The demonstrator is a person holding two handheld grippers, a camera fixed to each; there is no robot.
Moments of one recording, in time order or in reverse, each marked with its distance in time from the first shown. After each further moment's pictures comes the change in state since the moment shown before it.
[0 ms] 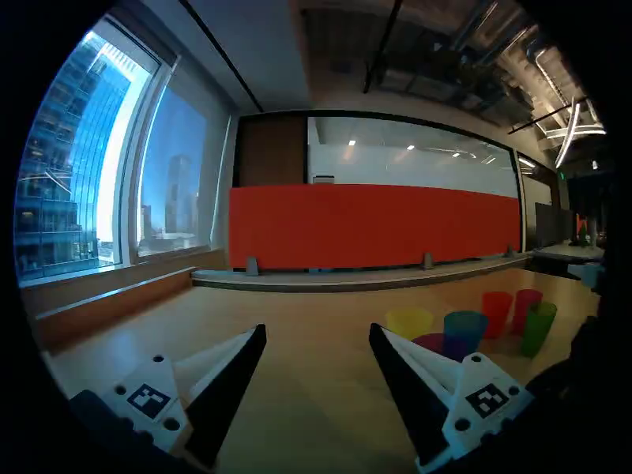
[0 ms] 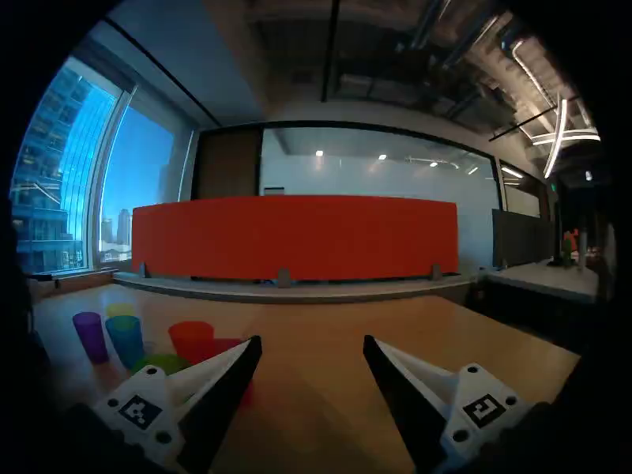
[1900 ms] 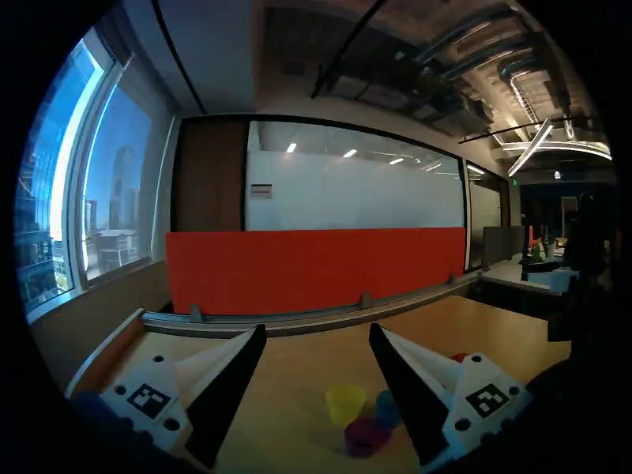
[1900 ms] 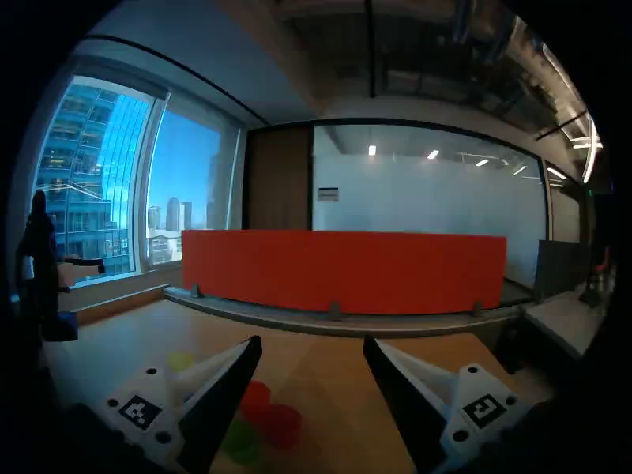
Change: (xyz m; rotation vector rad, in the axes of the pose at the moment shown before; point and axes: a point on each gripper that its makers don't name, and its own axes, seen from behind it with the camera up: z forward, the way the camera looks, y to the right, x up) left arm 0.187 0.051 0.015 -0.307 -0.021 -0.004; right arm 0.167 -0.045 -0.012 0.272 -0.065 -0.026
